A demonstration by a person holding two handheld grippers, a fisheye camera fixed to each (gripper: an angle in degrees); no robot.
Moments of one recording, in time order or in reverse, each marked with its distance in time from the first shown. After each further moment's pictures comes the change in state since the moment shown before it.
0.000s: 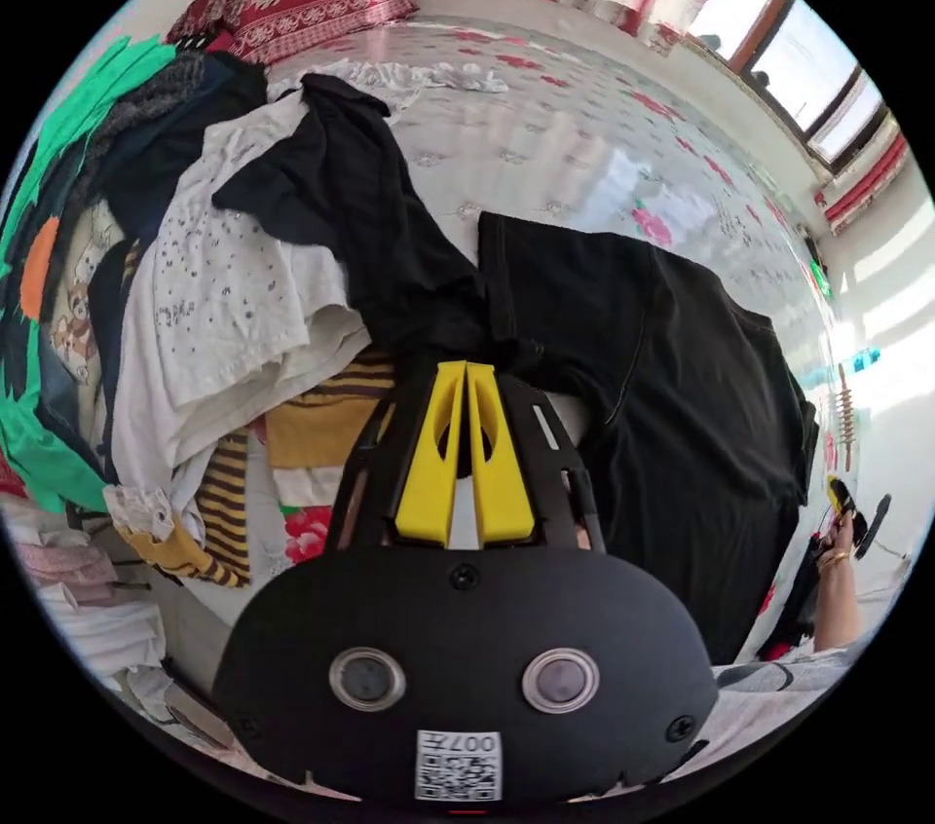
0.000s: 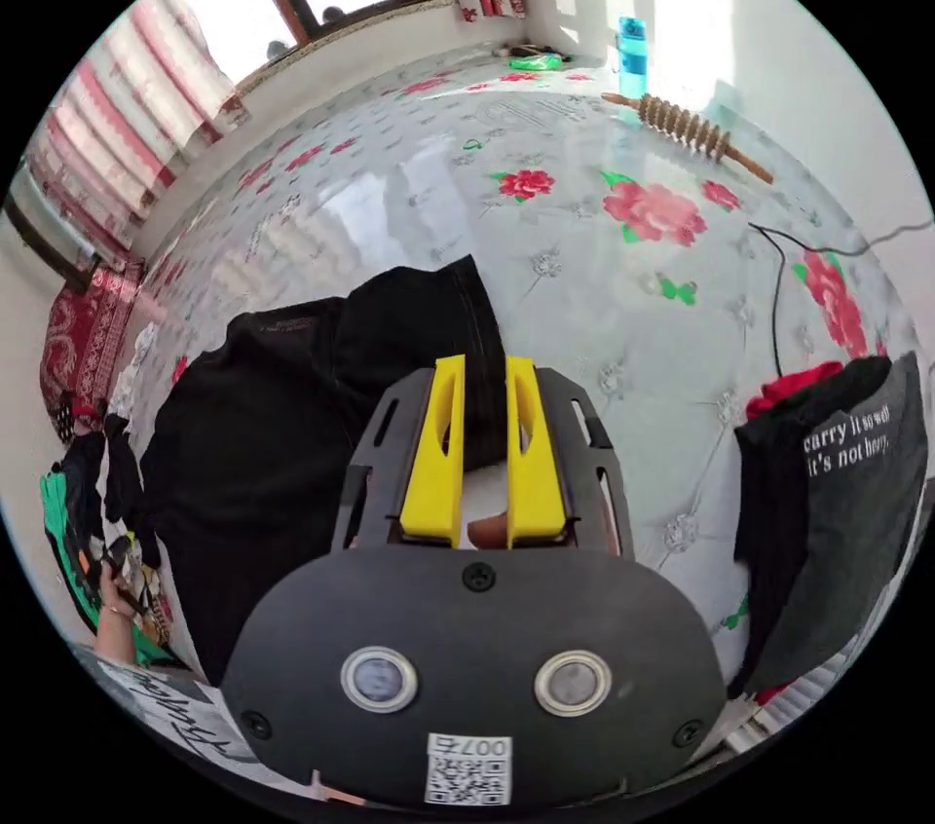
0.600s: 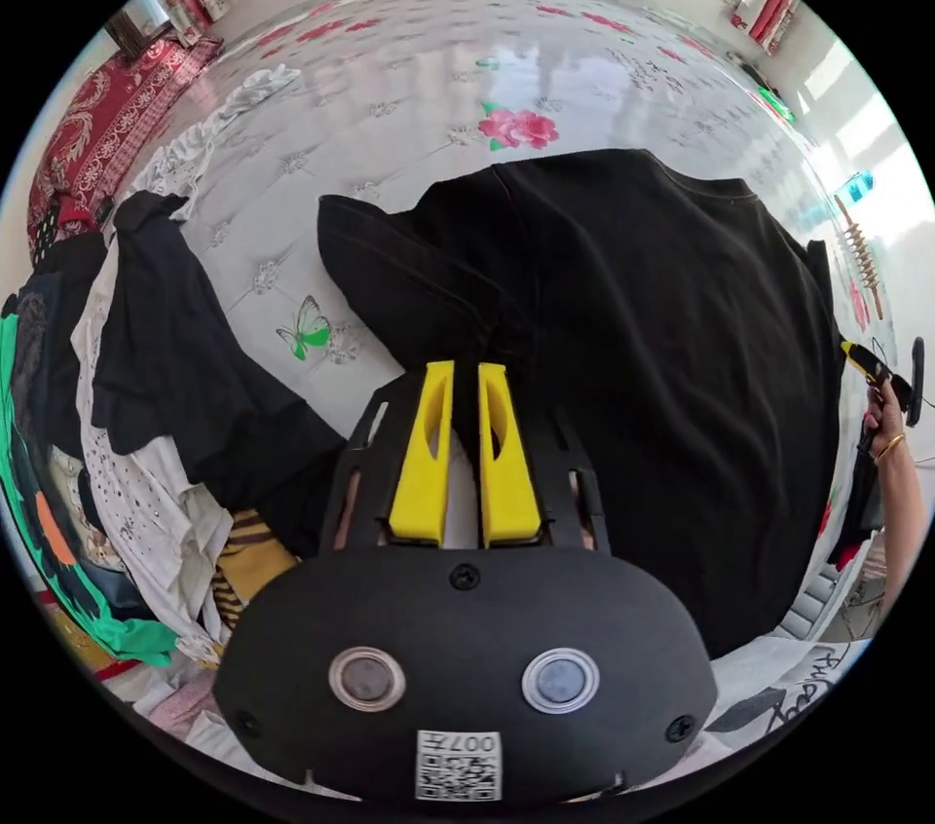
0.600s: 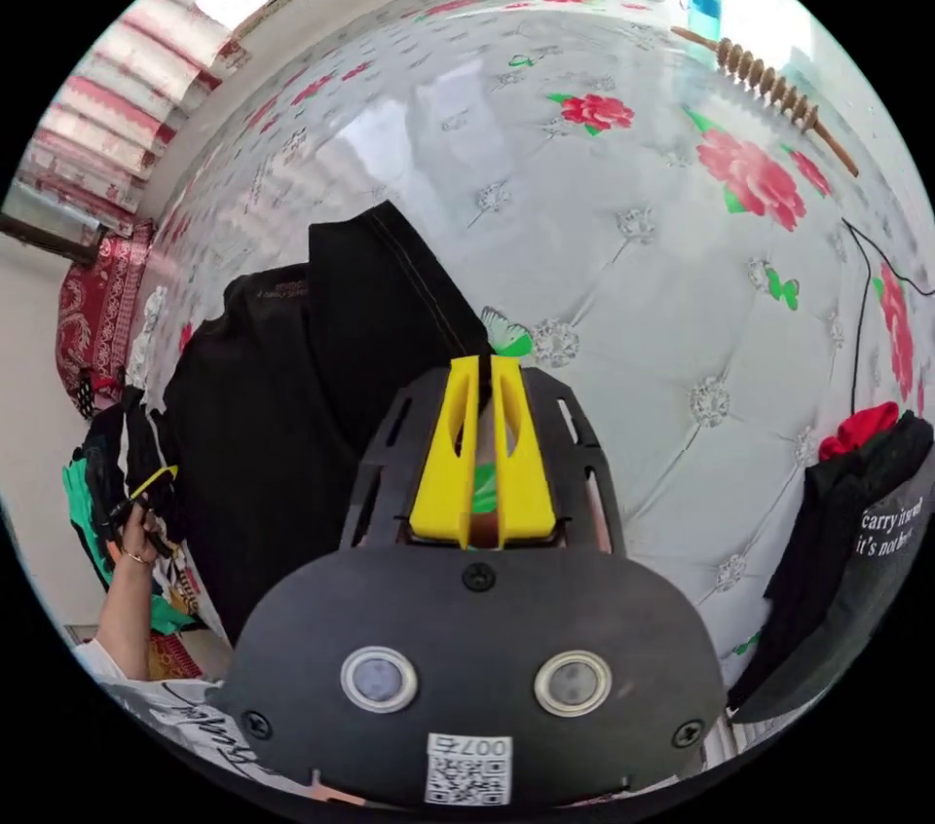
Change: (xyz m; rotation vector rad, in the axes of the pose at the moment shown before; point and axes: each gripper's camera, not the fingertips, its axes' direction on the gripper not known) left arm 0.097 -0.048 0.078 -0.176 -0.064 0.257; right arm 0.023 -0.019 0.039 -0.237 -0.018 0.012
